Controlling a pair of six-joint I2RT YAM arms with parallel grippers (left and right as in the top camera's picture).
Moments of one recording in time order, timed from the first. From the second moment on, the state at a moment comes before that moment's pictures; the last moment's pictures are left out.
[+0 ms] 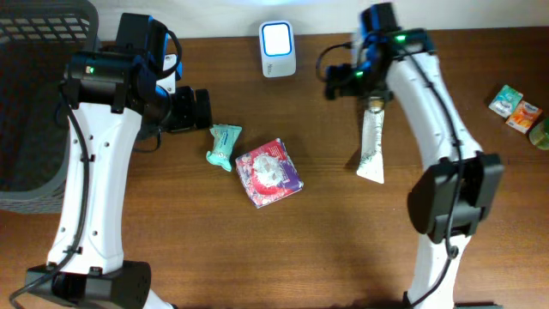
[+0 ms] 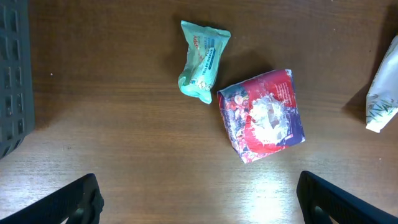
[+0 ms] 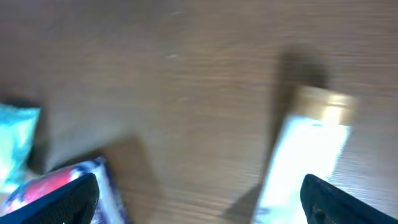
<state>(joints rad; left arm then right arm) -0.16 1.76 2.08 -1.58 0.07 -0.26 0.18 2.14 2.07 -1.17 -0.14 0.17</state>
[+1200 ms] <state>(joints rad) -0.16 1.76 2.08 -1.58 0.07 -0.26 0.17 2.14 1.49 -0.78 0.55 0.39</state>
